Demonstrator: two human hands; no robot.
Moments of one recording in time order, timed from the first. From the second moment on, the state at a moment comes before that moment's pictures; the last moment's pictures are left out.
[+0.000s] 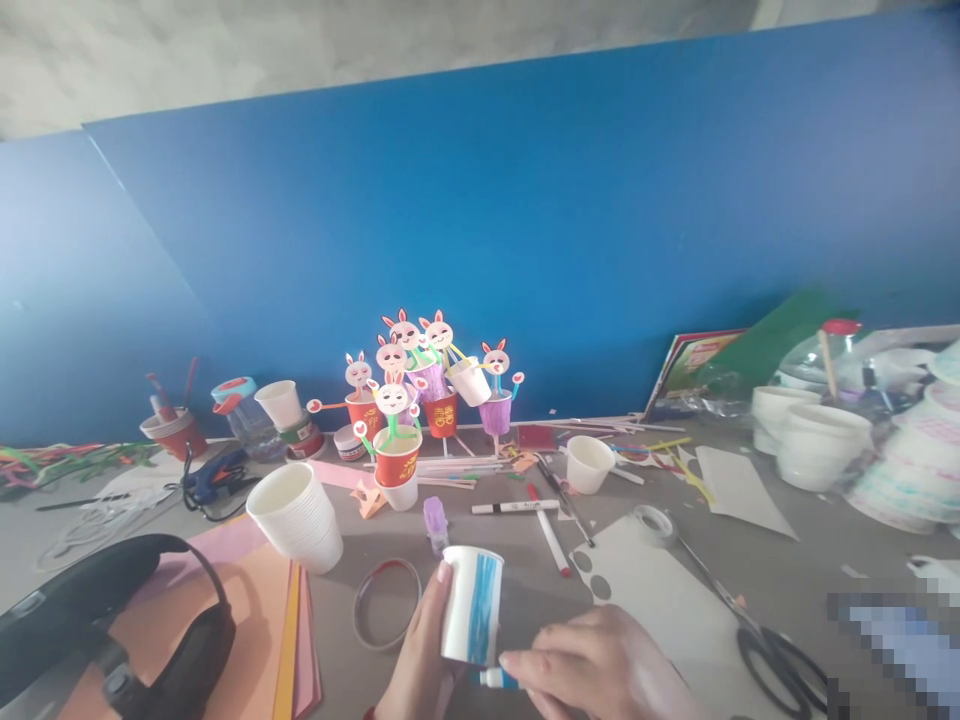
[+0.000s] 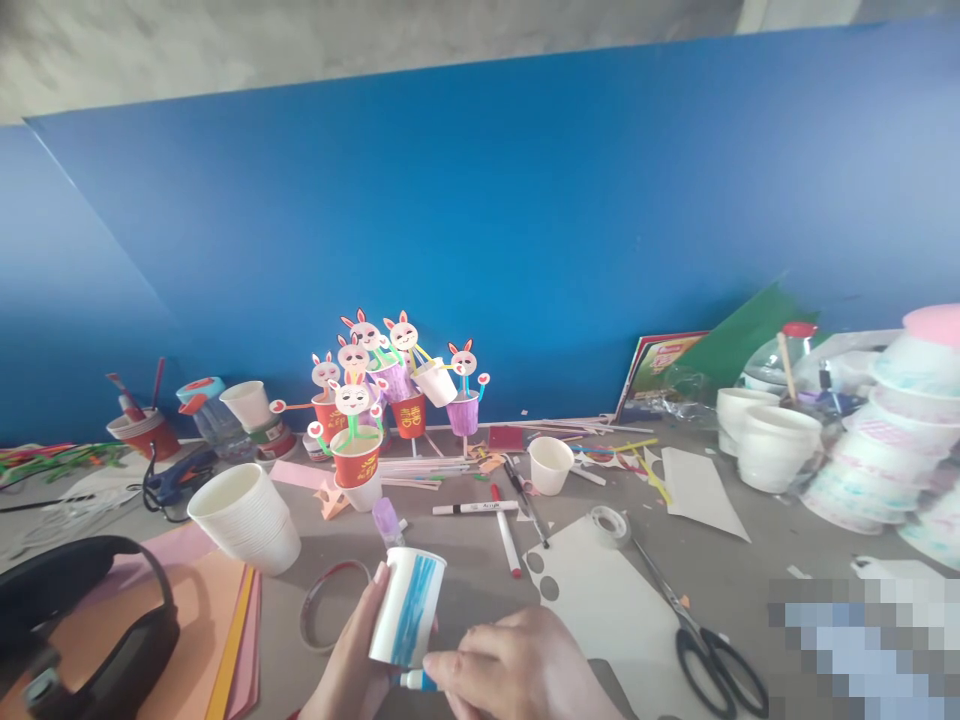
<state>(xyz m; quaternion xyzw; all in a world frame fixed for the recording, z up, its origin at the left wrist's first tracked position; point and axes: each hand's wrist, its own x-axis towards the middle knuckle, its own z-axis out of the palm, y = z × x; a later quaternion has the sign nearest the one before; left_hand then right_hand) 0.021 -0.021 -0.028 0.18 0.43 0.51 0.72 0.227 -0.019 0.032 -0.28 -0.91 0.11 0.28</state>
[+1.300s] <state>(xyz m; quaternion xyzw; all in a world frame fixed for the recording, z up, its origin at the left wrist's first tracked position) 0.028 -0.017 -0.019 0.24 0.41 0.49 0.73 0.231 -0.012 0.029 -0.34 -0.87 0.09 0.33</state>
